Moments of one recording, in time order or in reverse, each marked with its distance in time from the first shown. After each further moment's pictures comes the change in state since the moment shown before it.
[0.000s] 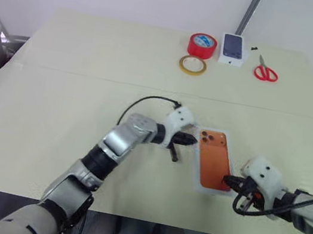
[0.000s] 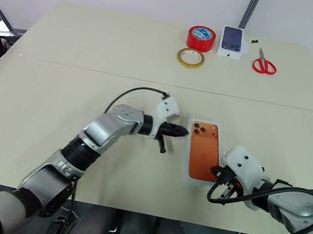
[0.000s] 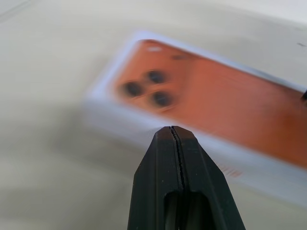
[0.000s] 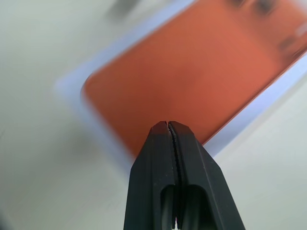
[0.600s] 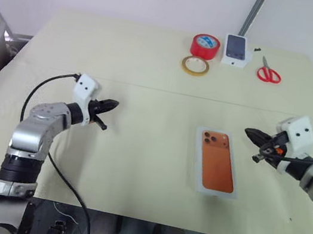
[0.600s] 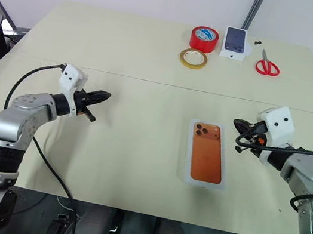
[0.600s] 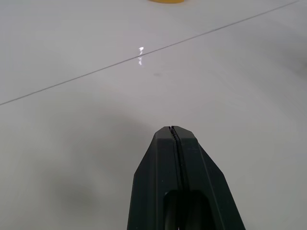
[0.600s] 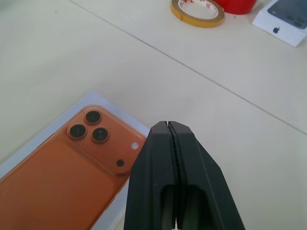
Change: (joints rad) left arm 0.274 0.335 0.447 -0.127 -0.119 -0.048 0.050; right arm -0.283 0.131 -0.011 0.358 -0.013 -0.177 -0.044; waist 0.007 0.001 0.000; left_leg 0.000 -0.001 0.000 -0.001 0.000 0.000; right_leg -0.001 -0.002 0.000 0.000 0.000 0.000
